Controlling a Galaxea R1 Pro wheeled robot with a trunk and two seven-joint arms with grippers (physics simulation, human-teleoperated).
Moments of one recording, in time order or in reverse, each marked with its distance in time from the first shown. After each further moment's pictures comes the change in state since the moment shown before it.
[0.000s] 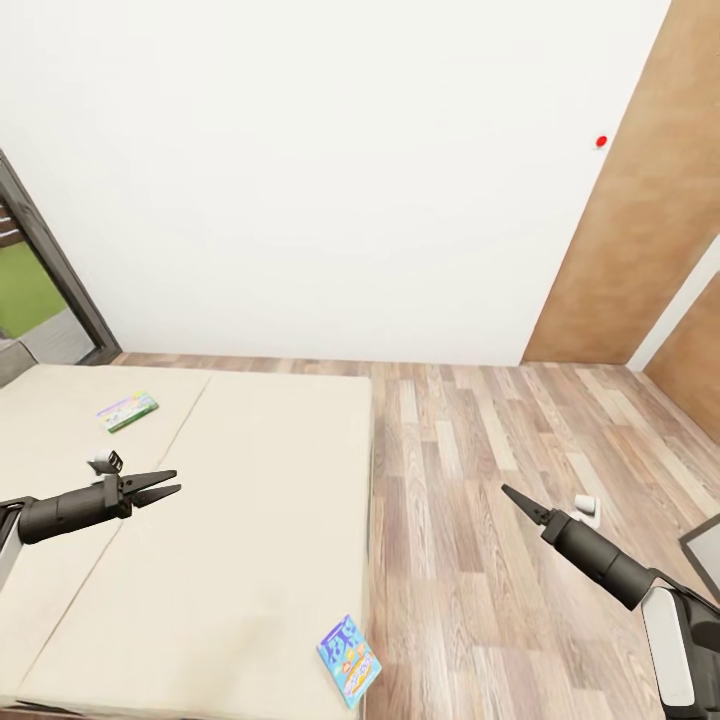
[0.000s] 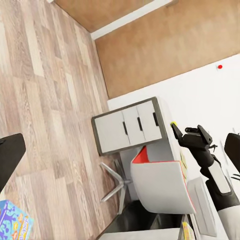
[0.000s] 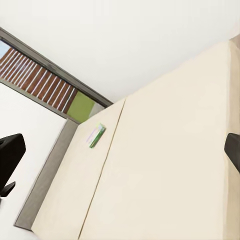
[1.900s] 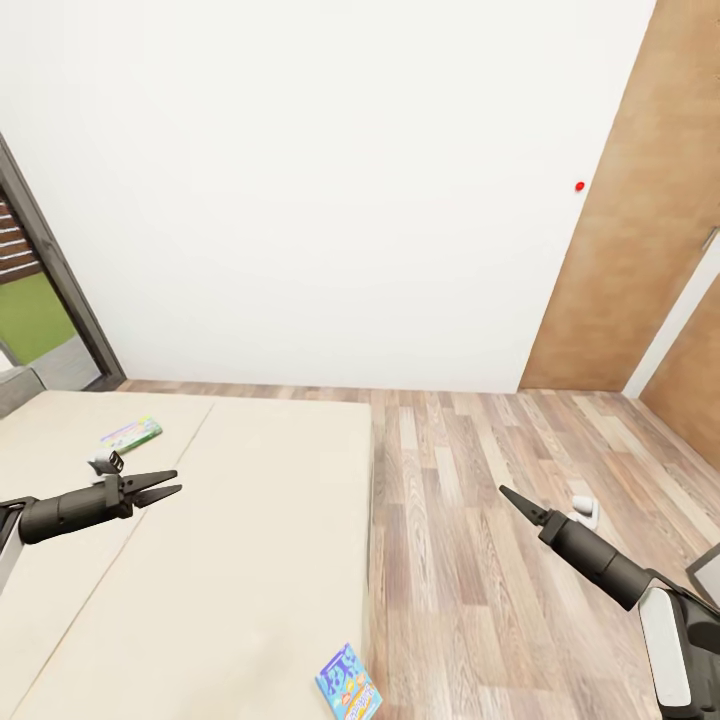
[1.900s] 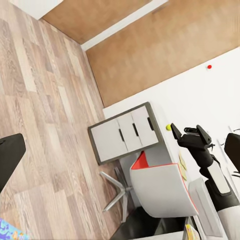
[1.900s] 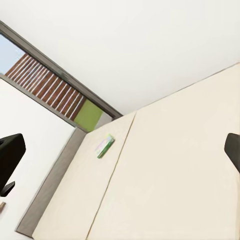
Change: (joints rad) left arm 0.000 -0.002 -0.001 0.000 0.000 0.000 0.000; right arm 0.001 0.009 0.000 0.000 0.009 -0.001 -0.002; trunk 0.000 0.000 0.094
